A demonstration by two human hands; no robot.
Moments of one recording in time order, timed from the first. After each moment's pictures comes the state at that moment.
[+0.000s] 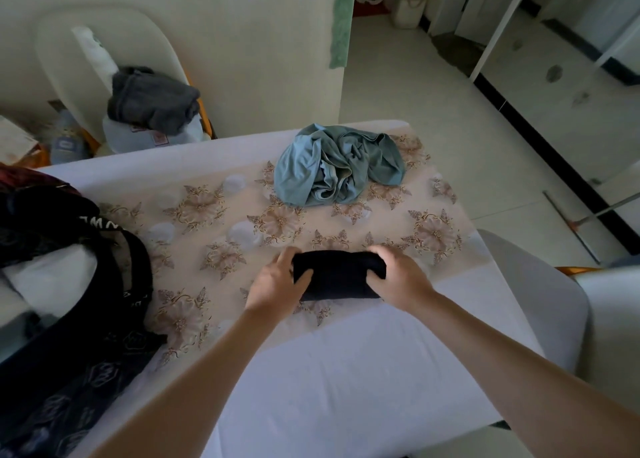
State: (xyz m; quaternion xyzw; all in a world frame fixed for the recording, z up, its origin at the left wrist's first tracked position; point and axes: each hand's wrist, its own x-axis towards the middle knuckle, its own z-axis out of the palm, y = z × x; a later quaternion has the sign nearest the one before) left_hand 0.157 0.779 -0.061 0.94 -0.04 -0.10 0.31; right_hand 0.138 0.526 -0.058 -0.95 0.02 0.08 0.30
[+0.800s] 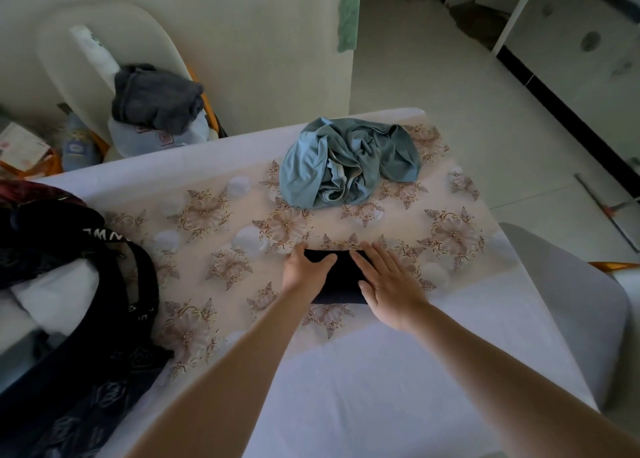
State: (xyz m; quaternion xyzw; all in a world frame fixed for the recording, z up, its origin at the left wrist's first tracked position) left_hand 0.209 0.729 -0.080 0.85 0.21 -0.23 0.43; right_hand 0.157 0.538 -0.117 -0.98 -0.13 0.14 0.11
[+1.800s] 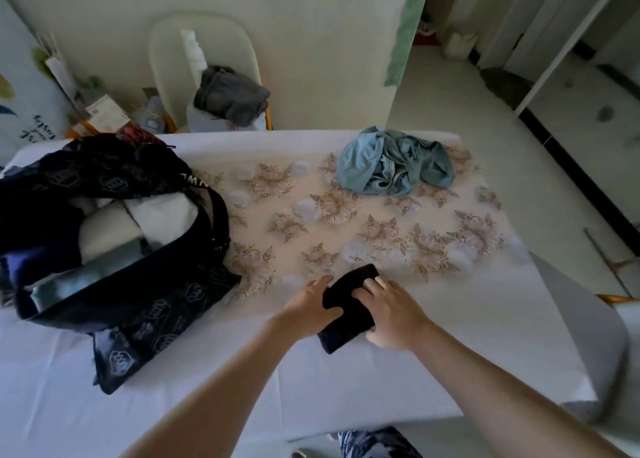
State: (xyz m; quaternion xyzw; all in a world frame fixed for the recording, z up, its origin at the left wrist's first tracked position) left_hand 0.049 0.847 -0.065 0.89 -0.02 -0.30 0.34; right_hand 0.040 0.636 -0.067 -0.95 -0.30 0.09 0.04
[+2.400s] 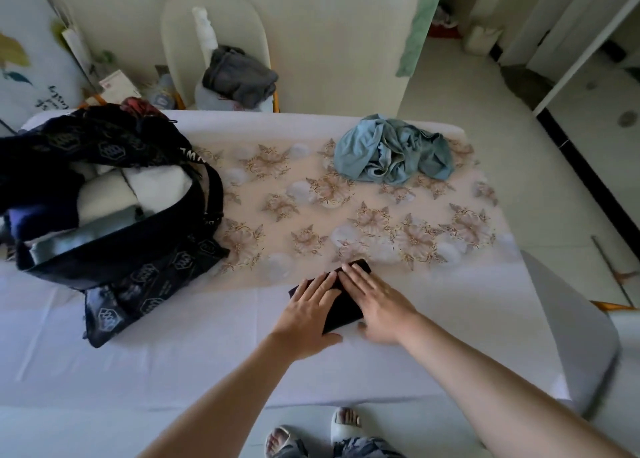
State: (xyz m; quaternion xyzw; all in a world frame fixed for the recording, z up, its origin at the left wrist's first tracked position) left_hand -0.015 0.811 -0.103 0.96 -0.21 -0.12 0.14; right_hand 0.030 0.605 -0.083 -0.92 -0.34 0.20 -0.02
